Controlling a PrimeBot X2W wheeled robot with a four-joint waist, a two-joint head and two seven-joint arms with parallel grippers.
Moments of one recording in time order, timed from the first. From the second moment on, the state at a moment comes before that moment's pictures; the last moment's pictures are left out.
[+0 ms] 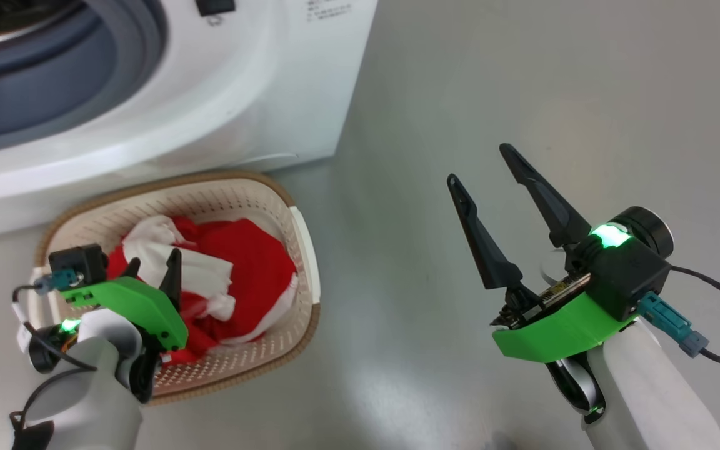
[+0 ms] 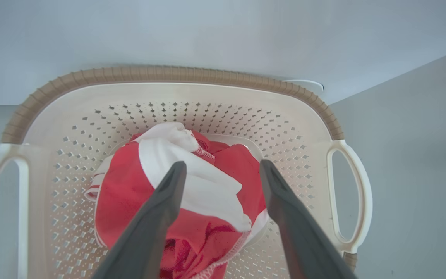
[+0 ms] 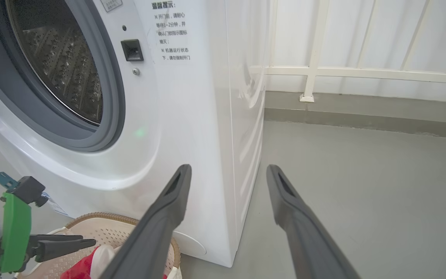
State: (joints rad) left arm -0.80 0.13 -0.28 1.23 -0.64 -0.13 -0.16; right arm -0.36 -0.07 0.27 0.06 0.23 0.13 -0.26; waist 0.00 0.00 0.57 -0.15
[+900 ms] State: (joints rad) left arm -0.43 0.13 -0.19 0.77 -0.54 -0.07 -0.25; right arm -0.22 -0.10 0.21 0.13 0.23 0.13 -0.26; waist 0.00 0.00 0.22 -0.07
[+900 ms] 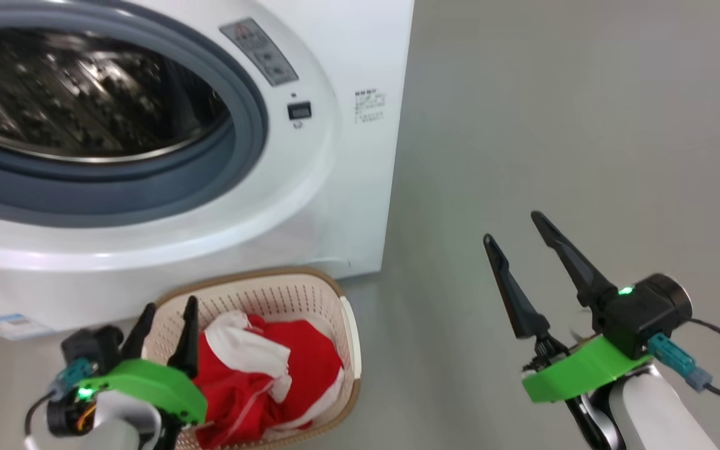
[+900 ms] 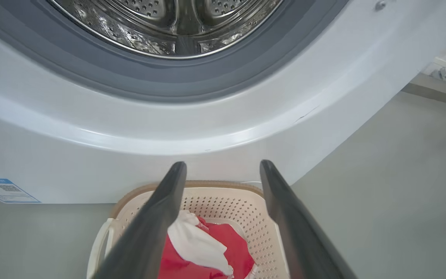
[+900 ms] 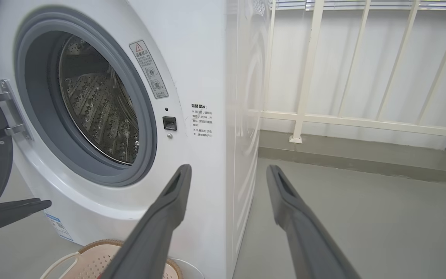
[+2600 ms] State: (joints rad) left arm 0.04 0.05 0.13 0.21 -0.26 -0.06 -0.25; right arm -0.02 -0.09 0.11 0.13 0.23 0.13 -0.26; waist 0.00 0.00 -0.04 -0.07
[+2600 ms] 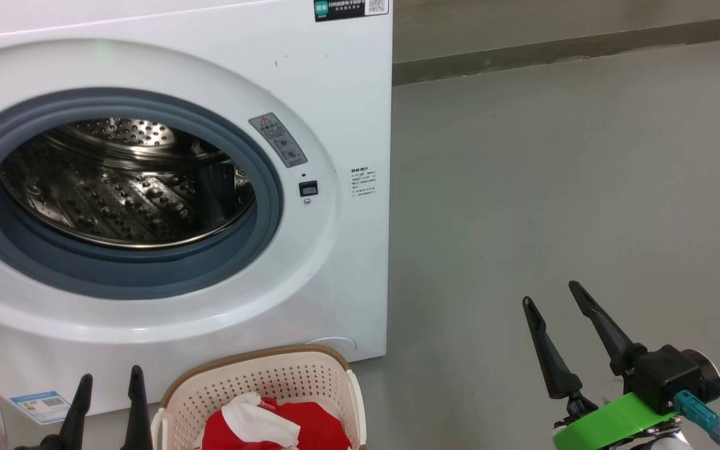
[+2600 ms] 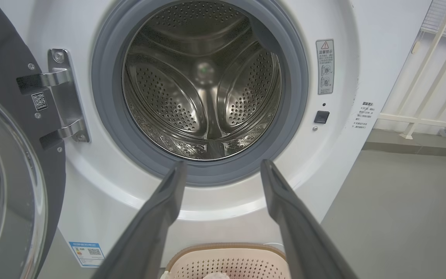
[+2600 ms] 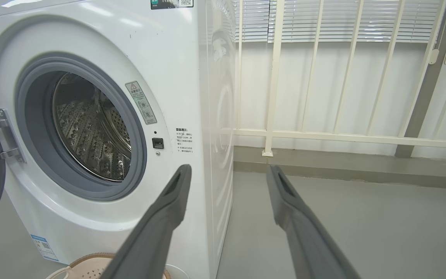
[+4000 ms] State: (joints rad) left arm 0.03 0.05 0.16 0.23 -0.21 -0.11 -0.25; right arm -0.02 -0.09 0.11 0.14 0.23 0.13 -0.26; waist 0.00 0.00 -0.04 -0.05
